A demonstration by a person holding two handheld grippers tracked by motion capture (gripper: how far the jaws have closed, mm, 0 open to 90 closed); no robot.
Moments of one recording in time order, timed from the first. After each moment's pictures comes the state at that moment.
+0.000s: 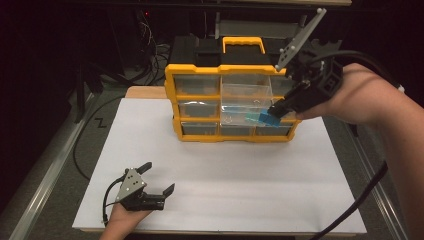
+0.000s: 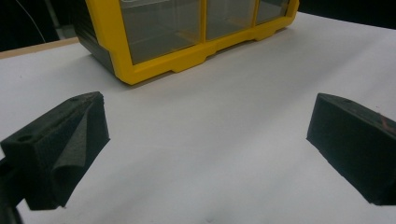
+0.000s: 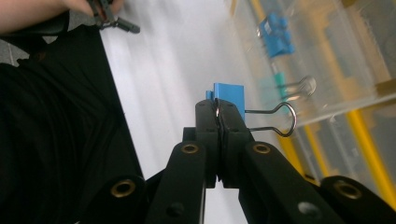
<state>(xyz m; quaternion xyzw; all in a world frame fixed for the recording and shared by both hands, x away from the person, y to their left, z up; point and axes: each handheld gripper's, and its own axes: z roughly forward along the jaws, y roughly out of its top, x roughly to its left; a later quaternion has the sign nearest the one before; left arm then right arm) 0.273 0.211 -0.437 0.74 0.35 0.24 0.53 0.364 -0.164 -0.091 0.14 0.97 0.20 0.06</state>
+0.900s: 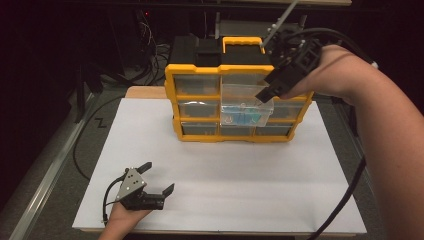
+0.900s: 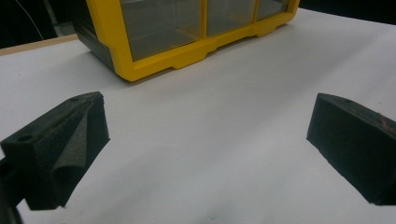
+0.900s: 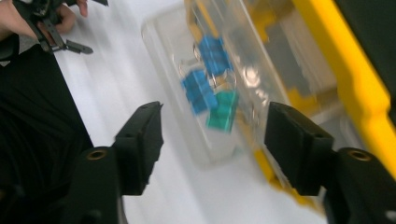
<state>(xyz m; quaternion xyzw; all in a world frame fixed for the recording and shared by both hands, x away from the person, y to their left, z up) 0.275 0.213 -0.438 0.75 0.34 0.24 0.52 0.411 -0.148 -0.088 0.19 0.96 0.19 0.09</state>
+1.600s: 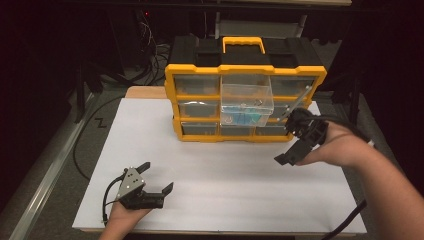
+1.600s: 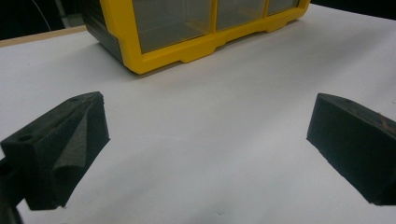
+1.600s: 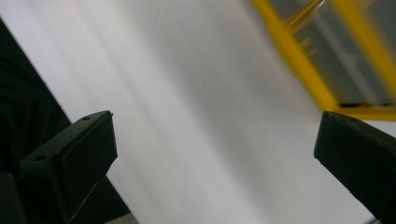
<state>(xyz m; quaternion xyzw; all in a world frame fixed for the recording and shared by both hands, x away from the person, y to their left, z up) 0.277 0.214 -0.439 0.74 0.36 0.24 0.51 0.379 -0.207 -0.235 0.26 0.95 0.14 0.07</state>
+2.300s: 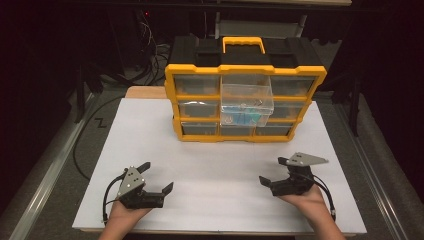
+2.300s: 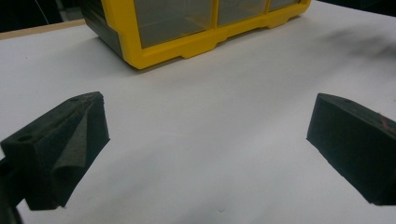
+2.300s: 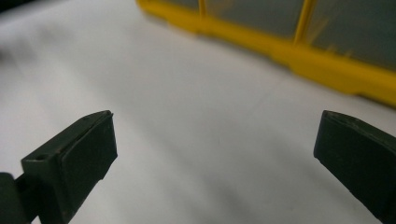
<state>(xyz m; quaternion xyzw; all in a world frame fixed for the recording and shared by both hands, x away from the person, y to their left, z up) 0.279 0.215 -0.439 0.75 0.37 0.23 0.51 0.342 -0.248 -0.412 0.35 0.80 0.47 0.15</state>
